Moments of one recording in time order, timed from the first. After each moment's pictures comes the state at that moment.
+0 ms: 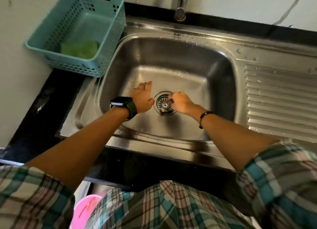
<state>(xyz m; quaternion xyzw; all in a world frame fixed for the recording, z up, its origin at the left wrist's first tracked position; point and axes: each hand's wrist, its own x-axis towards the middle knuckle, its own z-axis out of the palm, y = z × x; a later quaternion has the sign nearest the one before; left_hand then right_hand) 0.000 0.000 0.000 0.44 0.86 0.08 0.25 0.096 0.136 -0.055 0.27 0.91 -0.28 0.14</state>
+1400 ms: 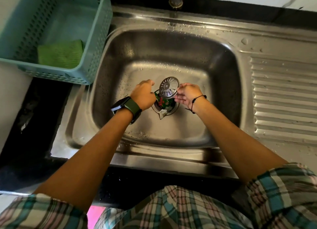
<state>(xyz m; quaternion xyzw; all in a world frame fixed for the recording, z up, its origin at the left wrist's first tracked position) -0.008 0.034 0.007 0.36 0.87 0.18 0.29 0.089 0.163 -0.047 0.55 0.46 -0.69 -0.05</state>
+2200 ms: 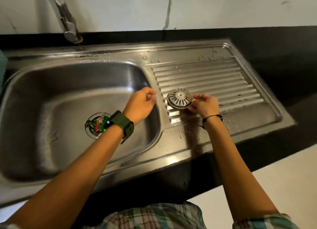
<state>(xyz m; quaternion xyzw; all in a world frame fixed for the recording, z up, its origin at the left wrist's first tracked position) 0.148 0.137 0.048 0.44 0.67 0.42 0.42 0.334 0.219 0.041 0.66 0.47 -0.49 -0.31</state>
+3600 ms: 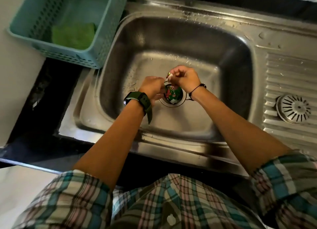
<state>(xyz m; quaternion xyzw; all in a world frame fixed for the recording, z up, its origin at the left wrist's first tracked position) 0.007 0.038 0.000 -0.04 0.71 0.52 0.48 0.064 0.155 -0.053 0.36 0.72 -0.58 -0.08</state>
